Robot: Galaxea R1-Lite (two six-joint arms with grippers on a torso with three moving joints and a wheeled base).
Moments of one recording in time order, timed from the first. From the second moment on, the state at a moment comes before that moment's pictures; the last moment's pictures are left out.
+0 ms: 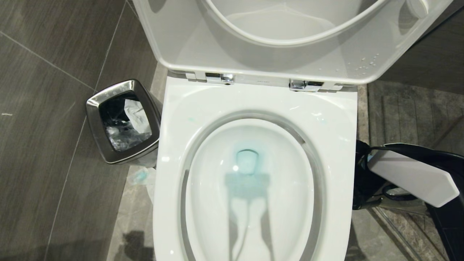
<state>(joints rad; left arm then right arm) 0.00 0.00 -0.02 0.06 -0.03 0.06 0.14 2.50 -1.17 -1.52 -0.25 -0.31</state>
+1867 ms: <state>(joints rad) 0.00 0.00 -0.02 0.06 -0.03 0.05 0.11 1.92 -0.76 -1.52 -0.33 -0.25</state>
